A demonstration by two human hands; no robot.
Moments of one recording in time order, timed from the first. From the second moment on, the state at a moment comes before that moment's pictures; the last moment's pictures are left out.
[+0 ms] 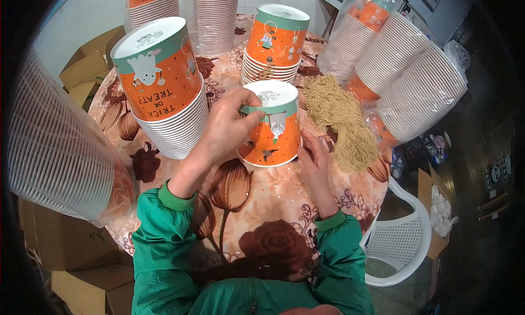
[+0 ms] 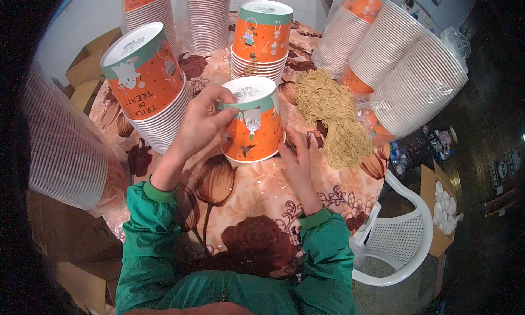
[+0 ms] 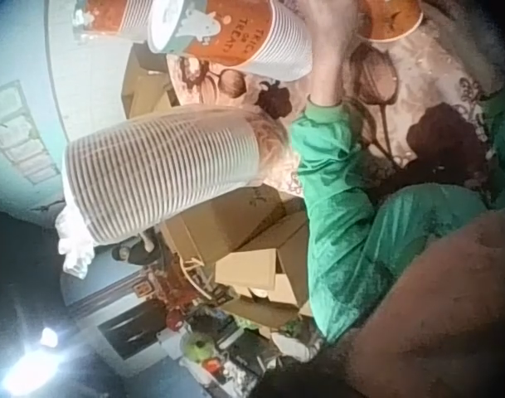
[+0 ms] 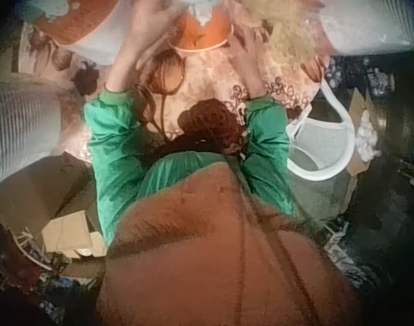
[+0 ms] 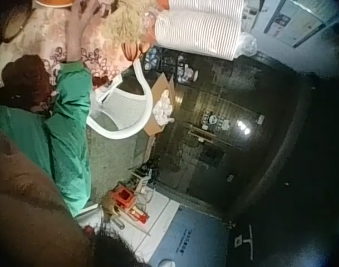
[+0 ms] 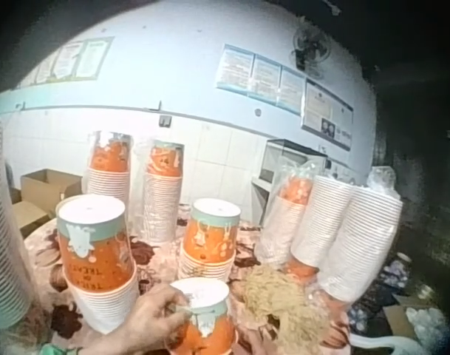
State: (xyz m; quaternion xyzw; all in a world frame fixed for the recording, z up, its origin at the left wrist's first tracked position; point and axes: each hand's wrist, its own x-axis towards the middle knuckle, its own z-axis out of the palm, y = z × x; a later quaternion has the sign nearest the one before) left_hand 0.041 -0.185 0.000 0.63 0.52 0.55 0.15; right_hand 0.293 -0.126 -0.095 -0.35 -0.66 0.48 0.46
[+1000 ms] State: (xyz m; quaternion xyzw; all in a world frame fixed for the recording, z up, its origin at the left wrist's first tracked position) left_hand 0.009 -0.140 -0.067 0.39 0.56 0.50 0.53; right_hand 0.283 -0.157 -0.064 -0.30 -0.55 0.60 0.50
